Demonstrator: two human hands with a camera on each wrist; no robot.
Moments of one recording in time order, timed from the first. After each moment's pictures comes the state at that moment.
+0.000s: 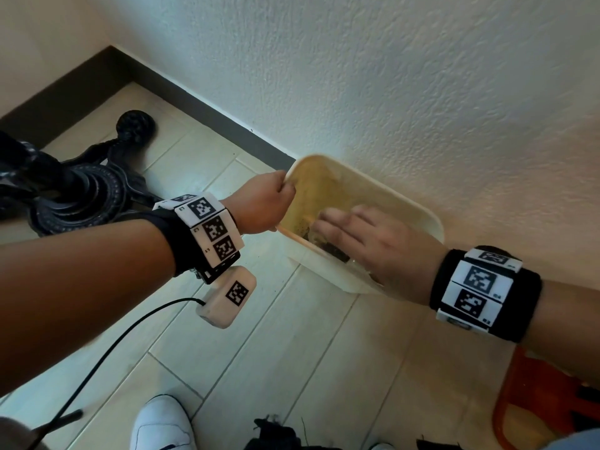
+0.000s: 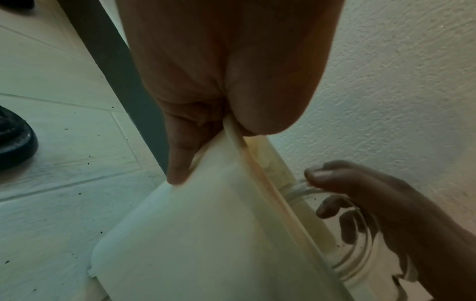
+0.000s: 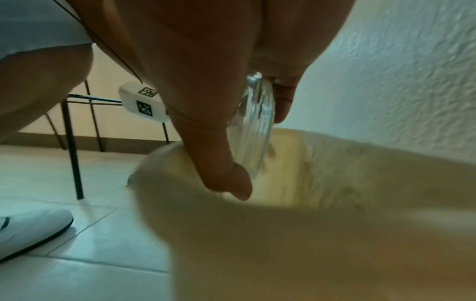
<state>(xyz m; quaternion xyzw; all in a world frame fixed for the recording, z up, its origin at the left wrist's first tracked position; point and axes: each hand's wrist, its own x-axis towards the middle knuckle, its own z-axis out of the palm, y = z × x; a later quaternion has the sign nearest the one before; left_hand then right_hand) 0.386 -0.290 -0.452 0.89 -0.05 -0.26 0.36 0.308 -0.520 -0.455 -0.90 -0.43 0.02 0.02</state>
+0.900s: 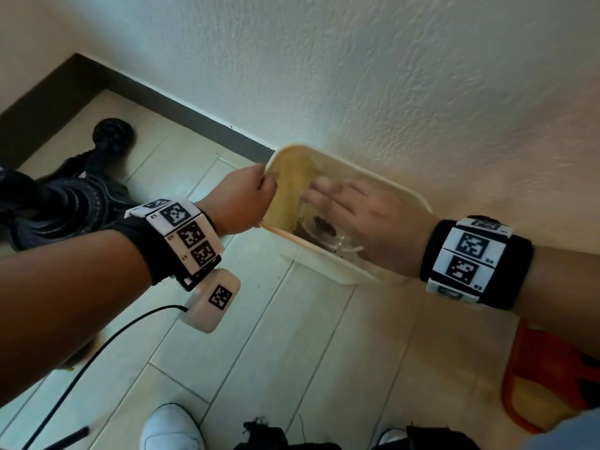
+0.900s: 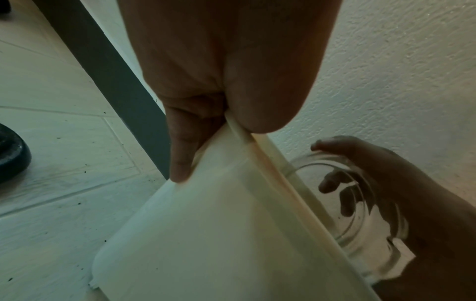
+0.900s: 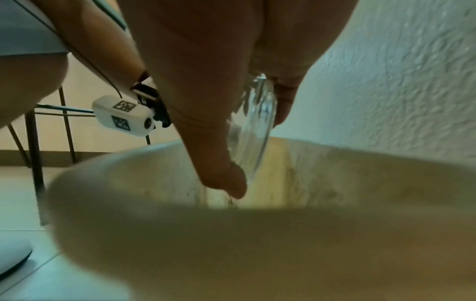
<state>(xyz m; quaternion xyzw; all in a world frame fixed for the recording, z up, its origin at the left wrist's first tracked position) 0.394 -0.291 -0.471 0.94 -0.11 -0.17 0.26 0.320 -0.521 -0.451 -0.91 -0.42 -0.01 0.02</state>
